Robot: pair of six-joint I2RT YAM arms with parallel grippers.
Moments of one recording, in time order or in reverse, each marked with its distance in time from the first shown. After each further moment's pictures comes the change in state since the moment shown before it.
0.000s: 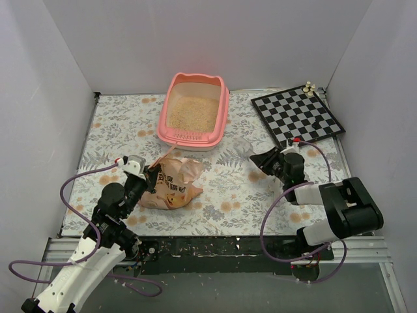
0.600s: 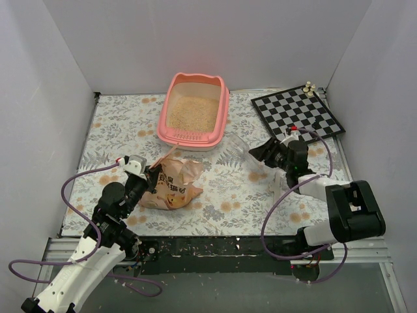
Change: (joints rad) left arm 0.000 0.010 0.000 0.003 0.022 0.000; right arm -0.074 0.013 0.134 -0.171 -0.164 -0.126
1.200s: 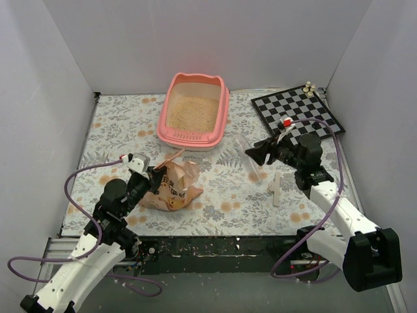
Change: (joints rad) left arm 0.000 0.045 0.014 -0.003 0.090 -0.036; right arm 0.025 -0.399 0.170 -0.396 -0.214 -0.527
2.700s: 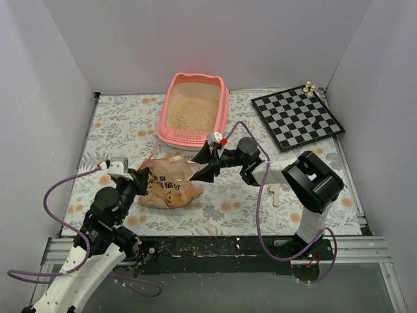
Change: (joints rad) left arm -0.007 -0.143 0.073 -0.239 -0.317 -0.161; right arm 0.501 0.763 0.223 0.899 -0.468 -0.024
